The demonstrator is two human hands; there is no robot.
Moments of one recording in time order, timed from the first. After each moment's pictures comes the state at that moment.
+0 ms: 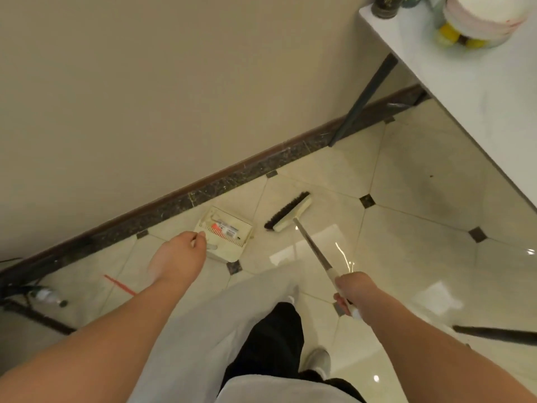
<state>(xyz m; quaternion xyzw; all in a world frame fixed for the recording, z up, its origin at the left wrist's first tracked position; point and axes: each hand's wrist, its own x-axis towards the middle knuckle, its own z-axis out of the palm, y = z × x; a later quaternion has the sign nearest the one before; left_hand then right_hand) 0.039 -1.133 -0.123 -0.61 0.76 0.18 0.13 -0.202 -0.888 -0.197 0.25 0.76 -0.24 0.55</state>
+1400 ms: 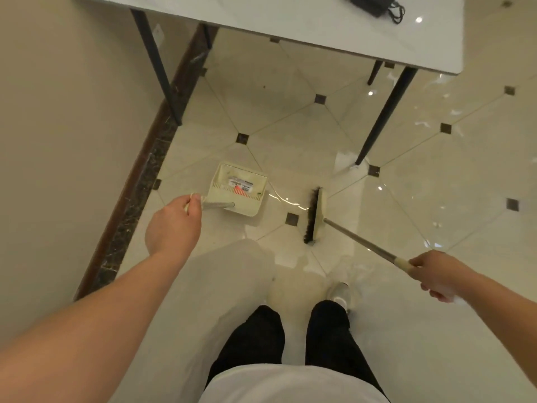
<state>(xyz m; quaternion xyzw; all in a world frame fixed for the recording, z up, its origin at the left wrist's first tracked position) -0.014 -0.991 -0.102 -0.25 0.94 0.20 0.08 0.036 -0.514 -0.111 0.32 0.83 -0.15 0.44</state>
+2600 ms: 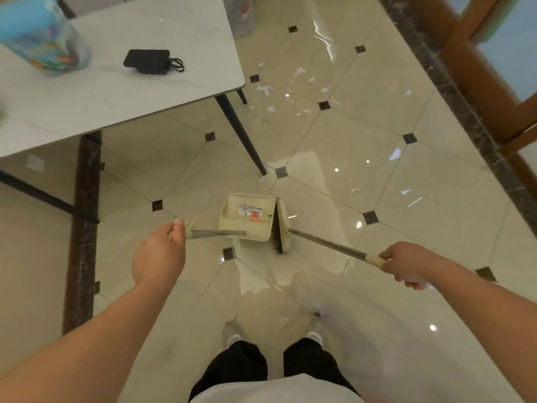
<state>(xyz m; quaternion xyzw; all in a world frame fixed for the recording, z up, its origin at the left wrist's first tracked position) -0.020 -0.610 -0.069 -0.06 0.98 0.15 0.08 0.175 -0.193 -0.126 0.39 0.77 -0.29 0.41</state>
